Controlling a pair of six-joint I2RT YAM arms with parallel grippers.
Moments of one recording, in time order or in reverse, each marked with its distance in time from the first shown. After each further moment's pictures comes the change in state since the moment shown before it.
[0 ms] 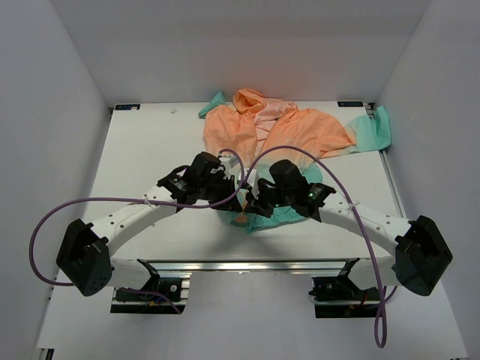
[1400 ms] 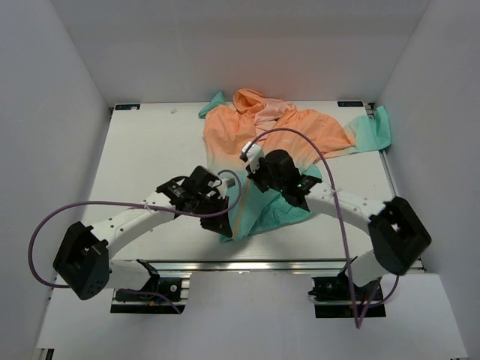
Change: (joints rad) left arm 0.003 -0.018 -0.074 -0.181 0.145 0.025; right arm -0.040 0.111 0.010 0.259 0.455 0.080
